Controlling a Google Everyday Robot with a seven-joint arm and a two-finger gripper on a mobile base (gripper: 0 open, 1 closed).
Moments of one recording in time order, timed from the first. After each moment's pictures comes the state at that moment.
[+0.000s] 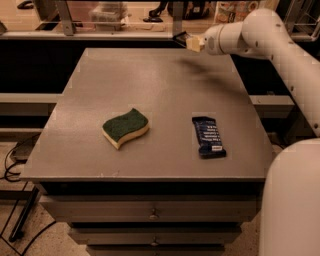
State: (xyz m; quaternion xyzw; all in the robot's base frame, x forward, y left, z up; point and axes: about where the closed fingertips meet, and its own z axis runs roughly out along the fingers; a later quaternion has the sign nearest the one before) arm 0.847 -0.111 0.927 -0.27 0.78 0.19 0.54
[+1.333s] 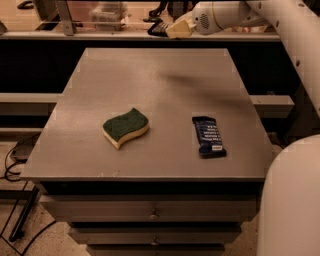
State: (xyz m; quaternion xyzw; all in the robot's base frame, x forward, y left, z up) arm 0.781 -0.046 0.992 -0.42 0.74 0.19 0.49
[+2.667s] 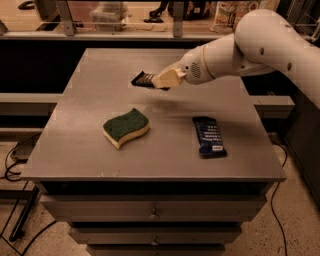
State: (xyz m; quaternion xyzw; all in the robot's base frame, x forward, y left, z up) arm 0.648 -0.001 0.910 -0.42 0.76 0.28 0.40
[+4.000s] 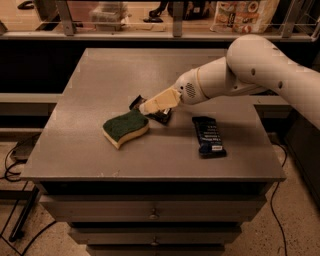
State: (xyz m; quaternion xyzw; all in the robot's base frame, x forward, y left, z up) arm 0.620 0.008 0.857 -0.39 0.79 0.32 0.35
